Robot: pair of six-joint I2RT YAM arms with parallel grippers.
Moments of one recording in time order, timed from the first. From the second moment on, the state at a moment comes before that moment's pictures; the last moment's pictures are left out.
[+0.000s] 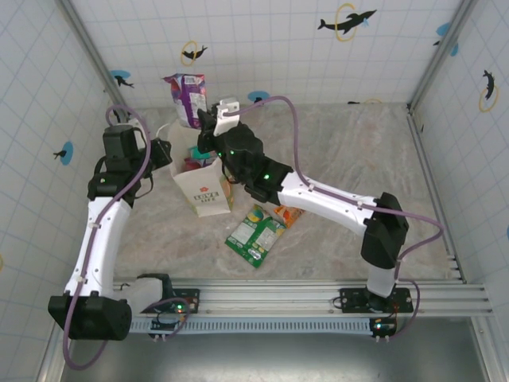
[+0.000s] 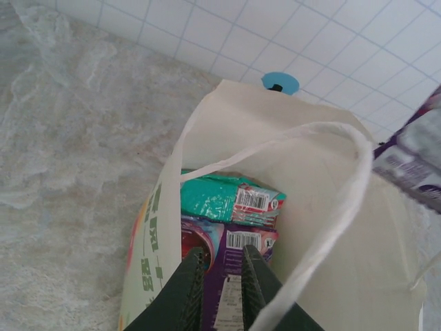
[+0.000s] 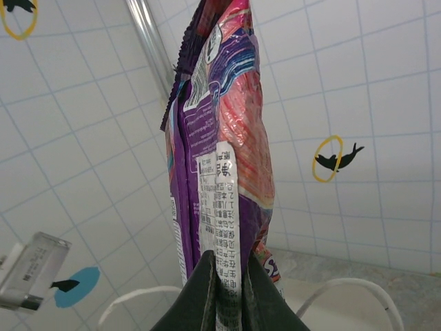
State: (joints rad) left arm -0.05 1.10 1.16 -0.62 0.21 -0.40; right arm 1.08 1.85 1.68 0.26 0.47 0.27
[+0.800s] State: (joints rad) left arm -0.05 1.10 1.17 -0.62 0.19 -0.39; right arm 1.08 1.93 1.73 0.14 0.45 0.35
